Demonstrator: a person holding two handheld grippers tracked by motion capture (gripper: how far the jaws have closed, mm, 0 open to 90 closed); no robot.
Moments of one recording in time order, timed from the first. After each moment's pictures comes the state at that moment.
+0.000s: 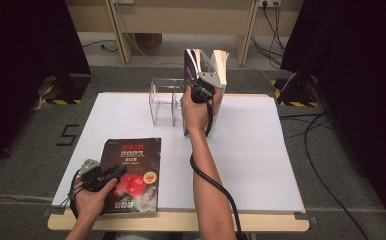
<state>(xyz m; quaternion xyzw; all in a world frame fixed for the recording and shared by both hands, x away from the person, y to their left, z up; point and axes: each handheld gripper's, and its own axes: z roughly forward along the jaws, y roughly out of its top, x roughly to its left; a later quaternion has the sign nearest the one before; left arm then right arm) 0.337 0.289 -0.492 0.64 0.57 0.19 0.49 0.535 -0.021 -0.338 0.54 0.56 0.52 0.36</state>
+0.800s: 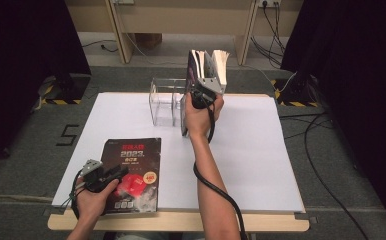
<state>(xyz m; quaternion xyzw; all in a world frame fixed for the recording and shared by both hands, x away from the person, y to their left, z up) 0.336 0.286 -0.492 0.64 0.56 0.19 0.48 0.523 -0.025 -0.347 0.53 0.57 0.50 0.37</state>
